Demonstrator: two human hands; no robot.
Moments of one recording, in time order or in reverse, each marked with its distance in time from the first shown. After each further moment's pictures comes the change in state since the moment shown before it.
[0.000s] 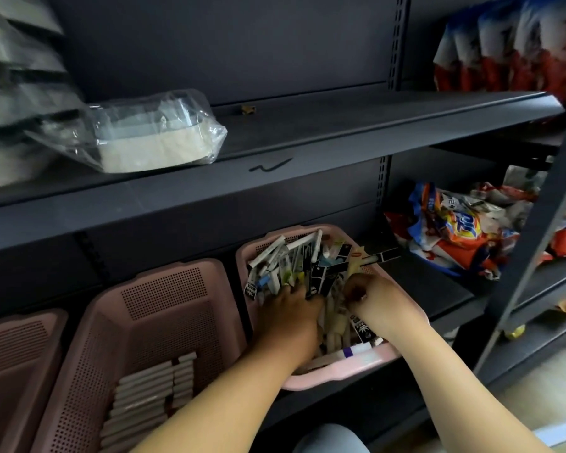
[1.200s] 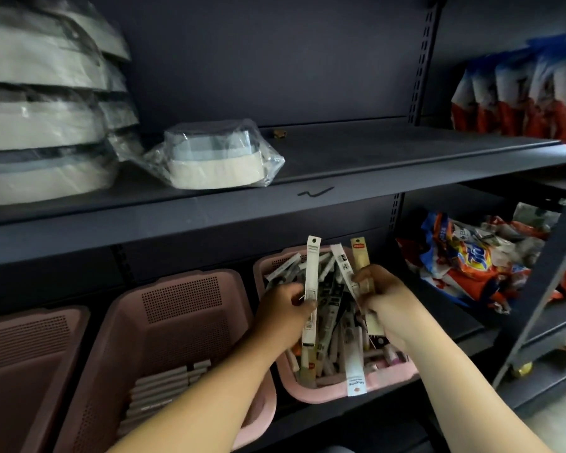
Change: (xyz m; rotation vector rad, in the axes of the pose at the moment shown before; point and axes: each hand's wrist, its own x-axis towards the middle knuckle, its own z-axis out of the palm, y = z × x) left_hand 0.000 -0.035 -0.030 -0.992 0.210 -0.245; right_hand 0.008 -0.025 -0.014 0.797 0.014 0.019
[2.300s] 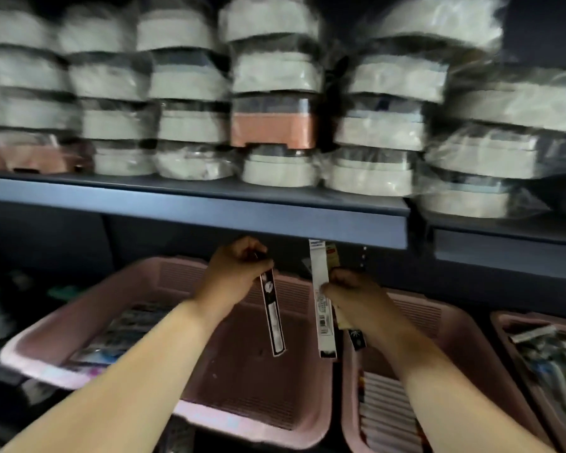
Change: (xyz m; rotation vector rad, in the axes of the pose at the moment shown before) left_hand -0.180 -0.107 -0.407 -0.050 0.739 -0.132; right_hand -0.081 -0.168 0.381 -0.220 -0.593 -0.274
